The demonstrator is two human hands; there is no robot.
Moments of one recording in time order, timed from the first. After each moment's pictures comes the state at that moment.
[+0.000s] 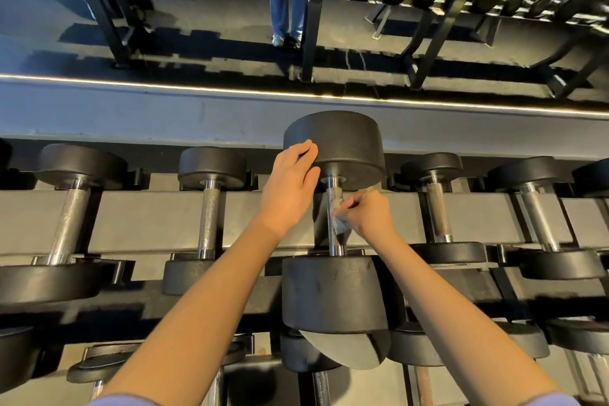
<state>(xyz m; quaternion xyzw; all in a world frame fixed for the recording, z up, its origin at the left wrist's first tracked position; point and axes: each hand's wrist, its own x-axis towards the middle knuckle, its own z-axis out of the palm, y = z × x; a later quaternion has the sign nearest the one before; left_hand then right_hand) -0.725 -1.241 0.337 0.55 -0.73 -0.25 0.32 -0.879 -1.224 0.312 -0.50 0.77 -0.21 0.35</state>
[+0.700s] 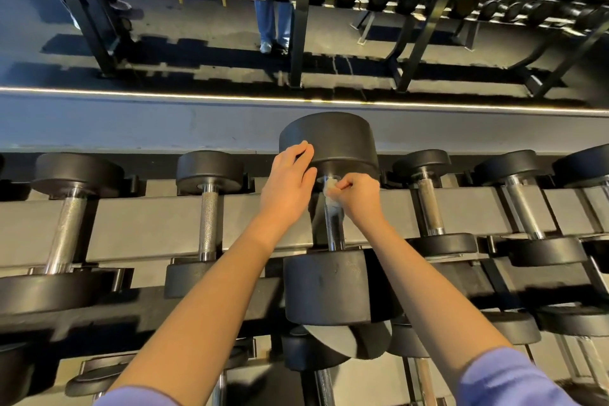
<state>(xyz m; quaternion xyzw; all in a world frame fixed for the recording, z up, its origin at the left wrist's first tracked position) -0.725 -1.242 0.336 0.55 -0.73 -0.26 0.31 -0.865 -1.236 0.323 -0.52 0.76 -0.29 0.26</state>
